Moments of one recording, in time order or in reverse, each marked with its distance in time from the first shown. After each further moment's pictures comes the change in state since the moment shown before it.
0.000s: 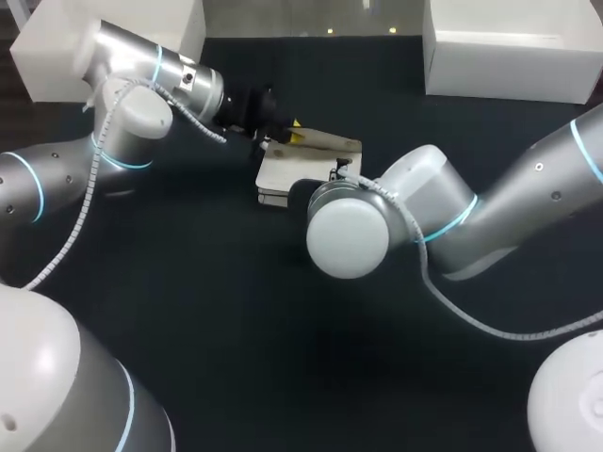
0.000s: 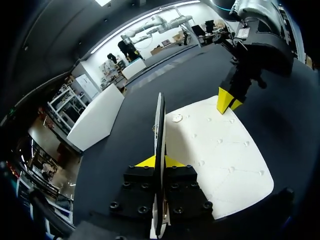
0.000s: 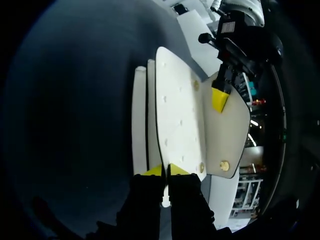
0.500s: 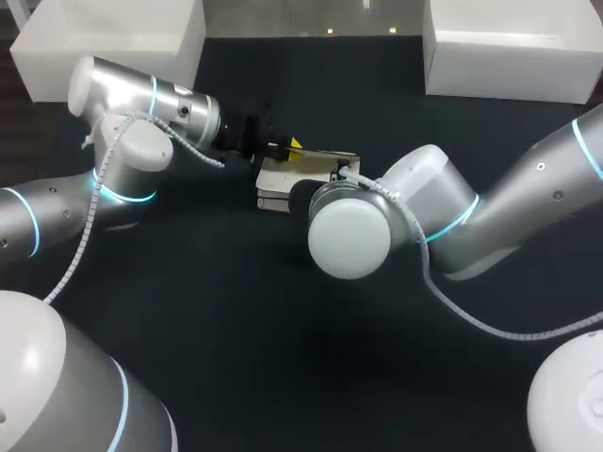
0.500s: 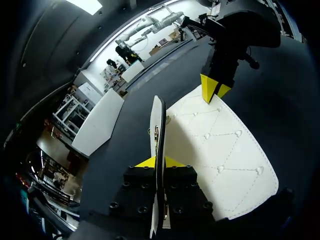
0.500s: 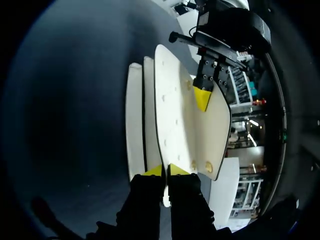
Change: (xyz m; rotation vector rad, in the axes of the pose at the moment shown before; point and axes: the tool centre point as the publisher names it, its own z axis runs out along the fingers) left arm 0.027 0.003 0.007 -0.005 -0.070 0.082; right arm 0.001 -0.001 -0.002 -0.001 0.002 0.000
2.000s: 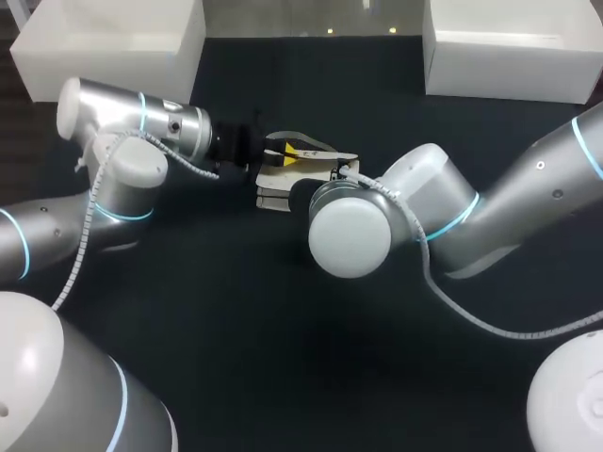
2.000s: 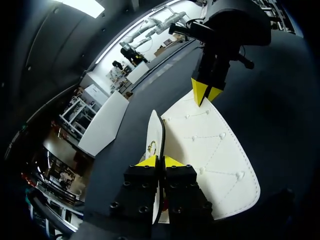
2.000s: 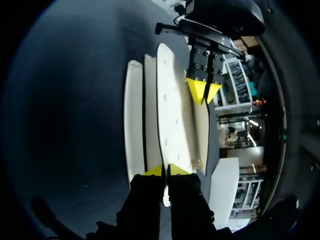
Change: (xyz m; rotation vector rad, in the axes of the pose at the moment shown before) left arm 0.013 -0.003 -0.012 0.000 -0.065 0.015; right arm -0.001 0.000 0.001 -0.001 -0.001 0.000
